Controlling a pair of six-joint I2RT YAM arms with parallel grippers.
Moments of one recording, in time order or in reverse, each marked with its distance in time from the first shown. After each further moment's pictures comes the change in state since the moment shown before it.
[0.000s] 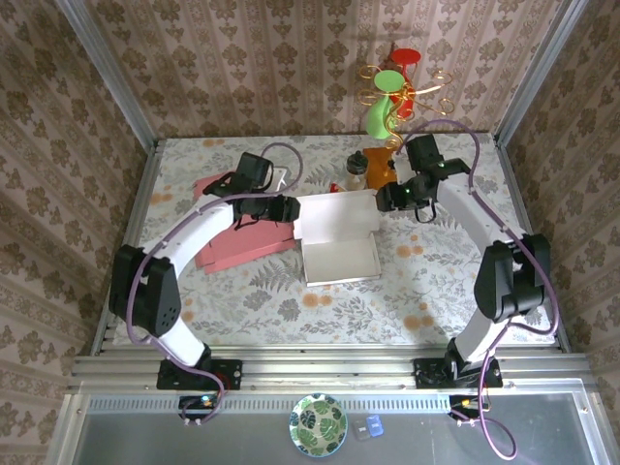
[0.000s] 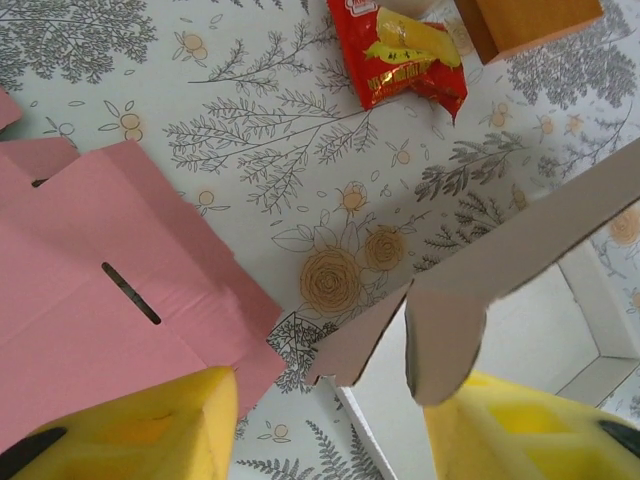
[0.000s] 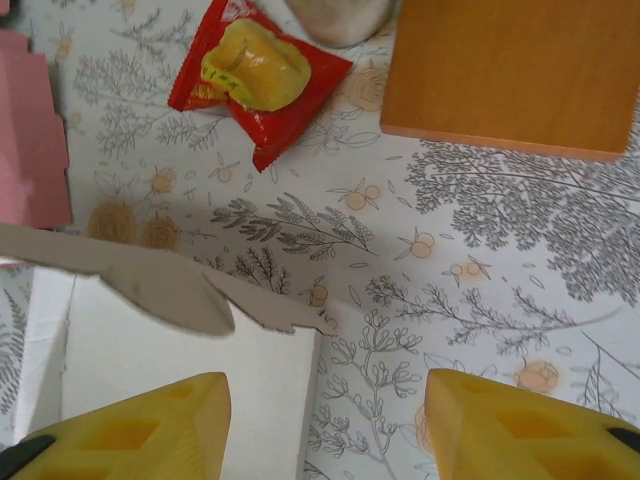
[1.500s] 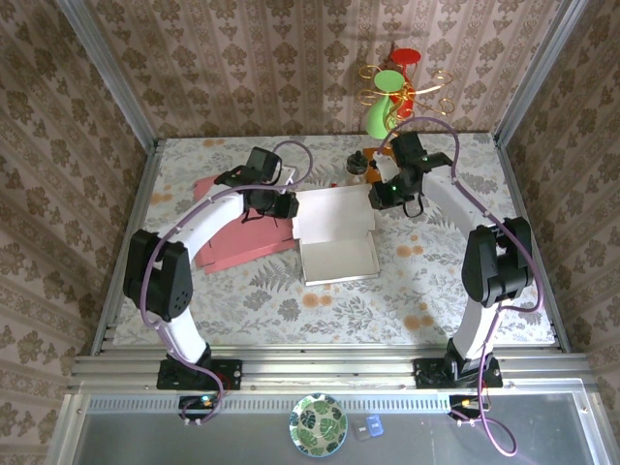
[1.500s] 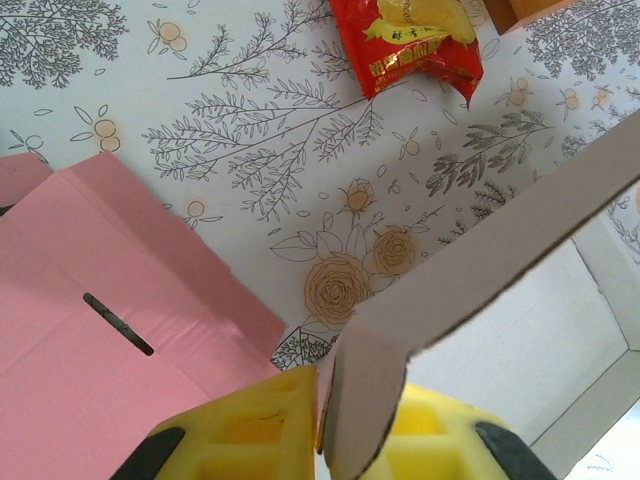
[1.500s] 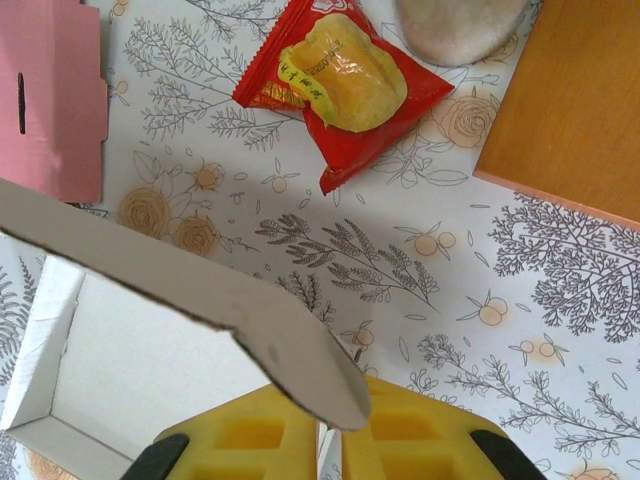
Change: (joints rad) left arm -0.011 0.107 0.096 -0.053 0.002 0.049; right arm 0.051 0.107 0.087 0.017 -0.060 -0.078
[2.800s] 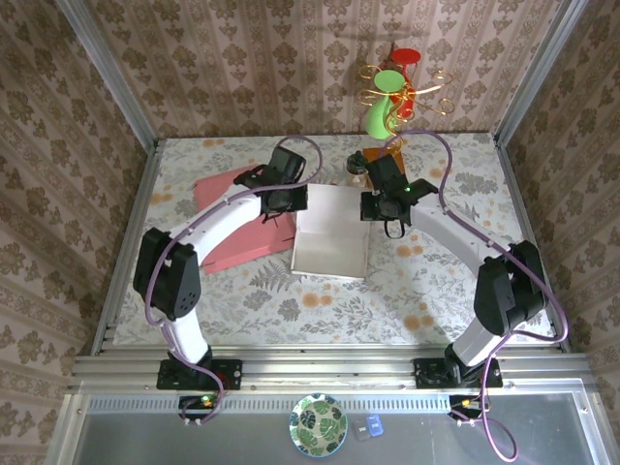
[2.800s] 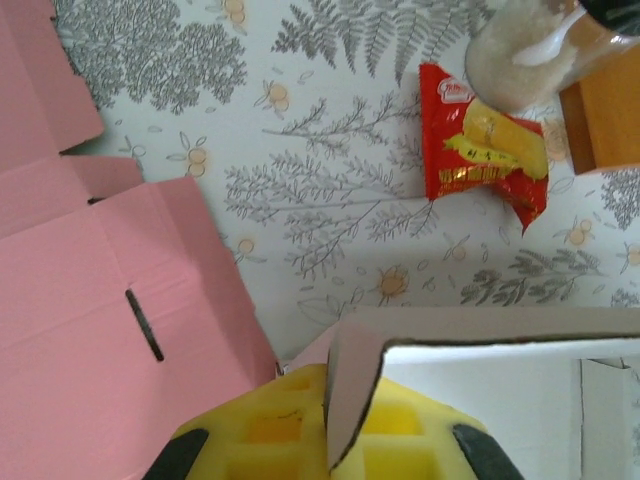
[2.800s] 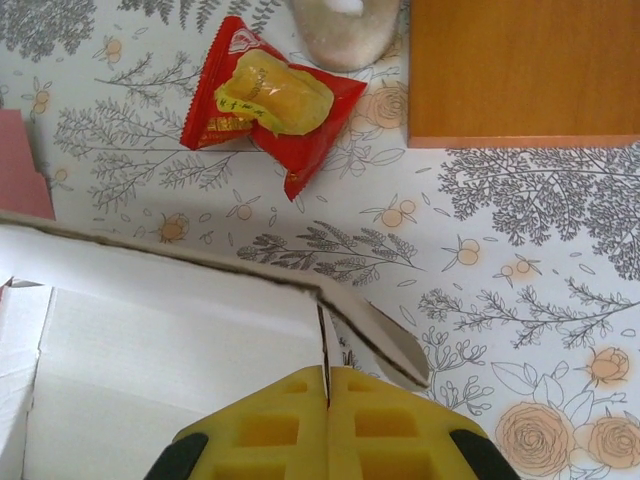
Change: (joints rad) left arm -0.130 0.032 0.061 0.045 -0.340 -0.365; right arm 0.214 -0.200 -0.232 0.180 0.437 0.467
